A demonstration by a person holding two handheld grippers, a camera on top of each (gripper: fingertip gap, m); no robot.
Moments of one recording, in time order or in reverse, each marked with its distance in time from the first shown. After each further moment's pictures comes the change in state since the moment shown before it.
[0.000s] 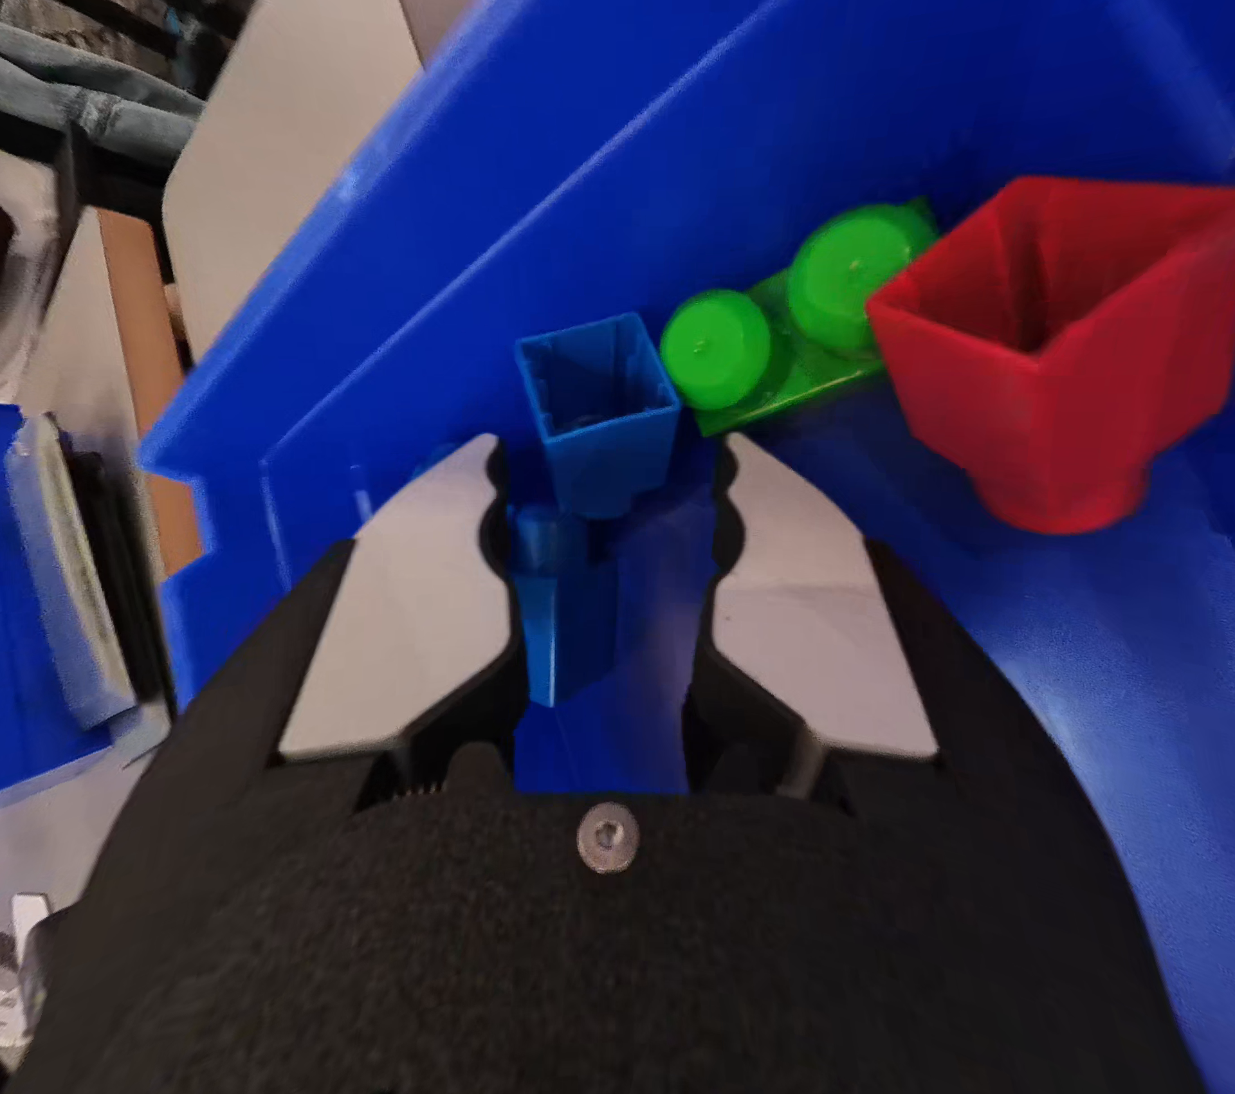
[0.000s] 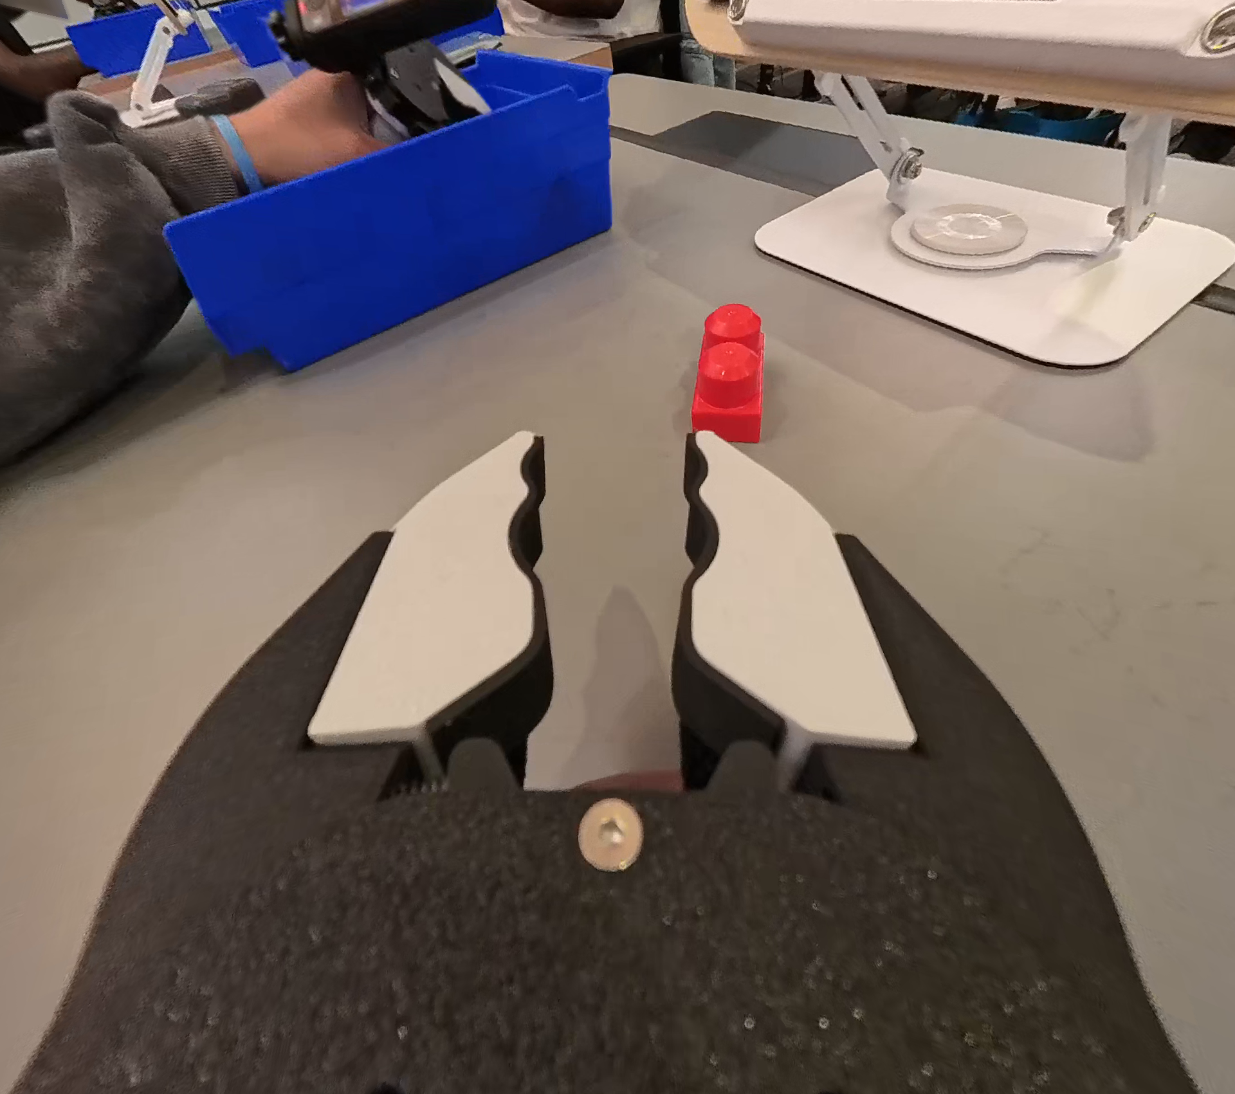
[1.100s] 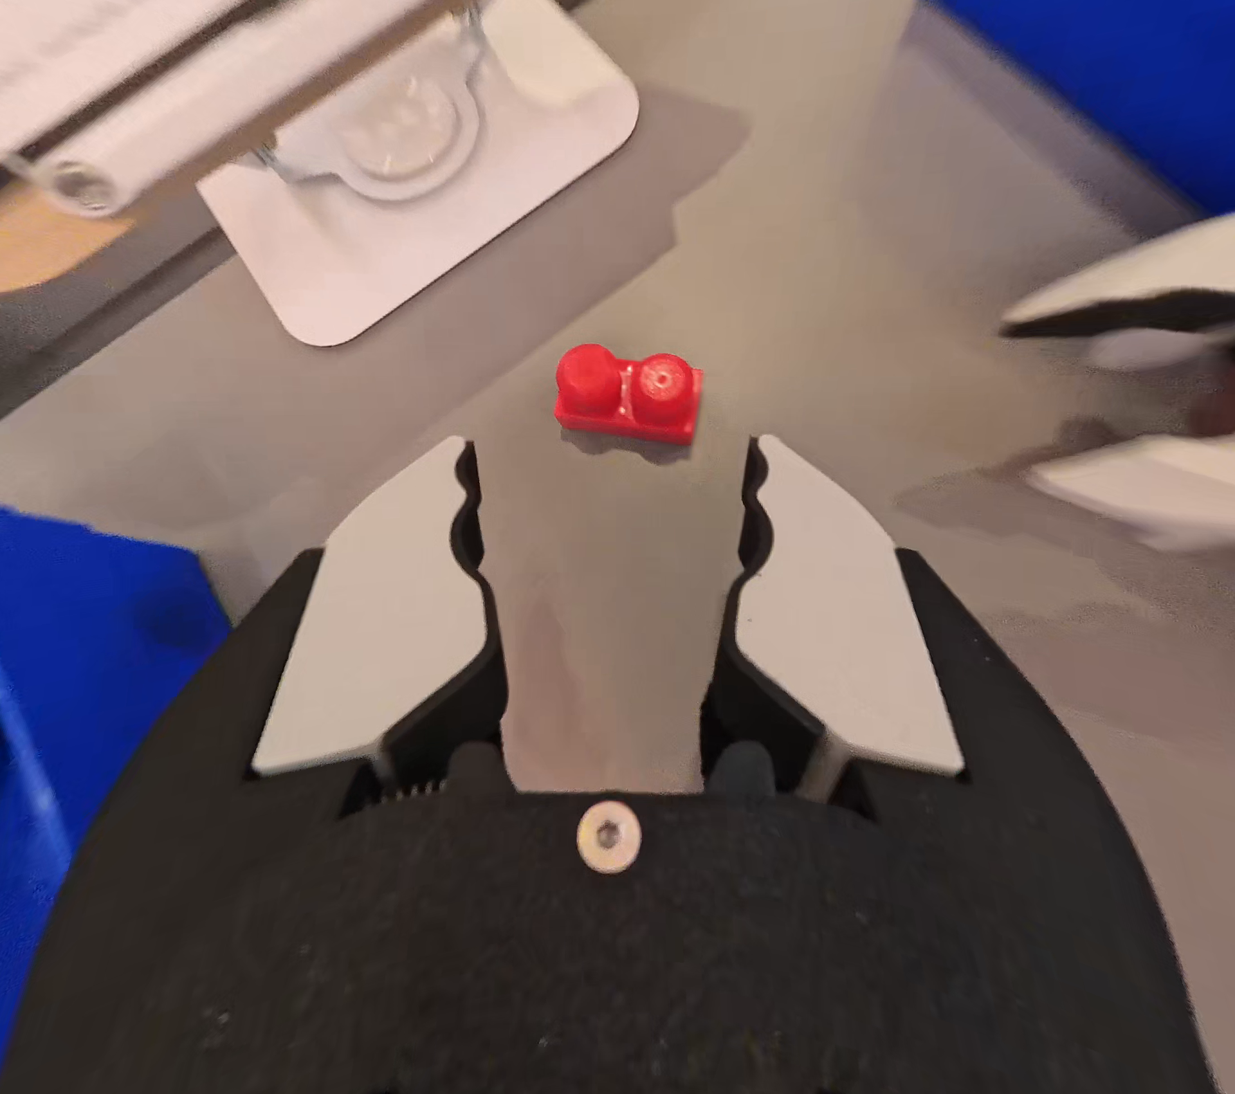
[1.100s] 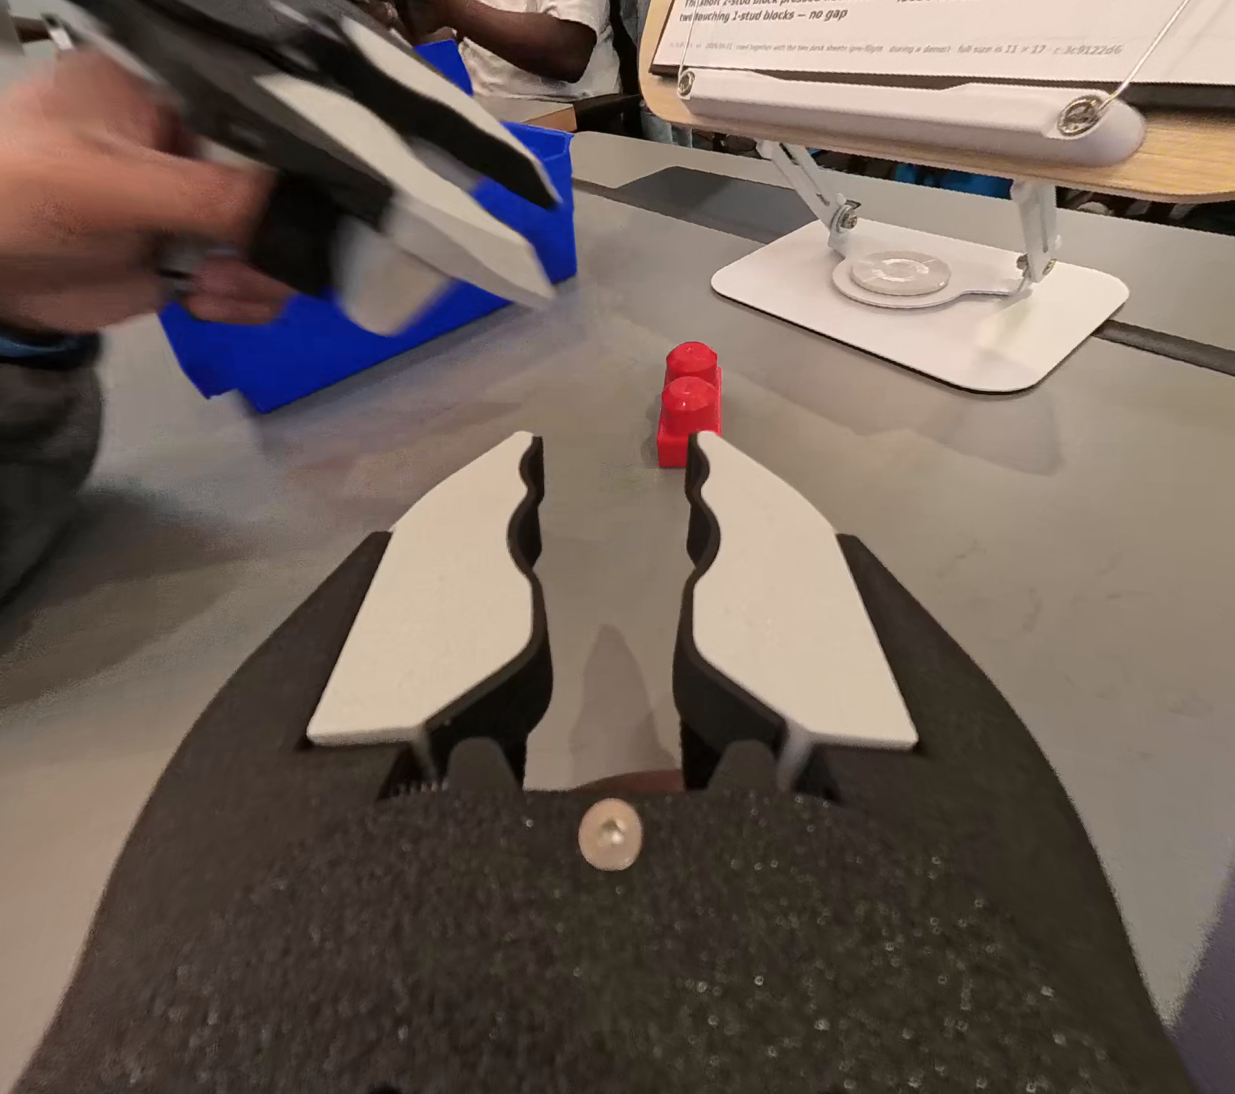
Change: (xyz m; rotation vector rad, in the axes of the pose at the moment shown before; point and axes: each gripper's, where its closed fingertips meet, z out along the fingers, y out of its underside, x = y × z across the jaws) left arm 0.223 -0.144 -0.189 0.340 0.507 -0.122; right arm 0.009 -0.013 -0.011 0.067 0.057 -0.005
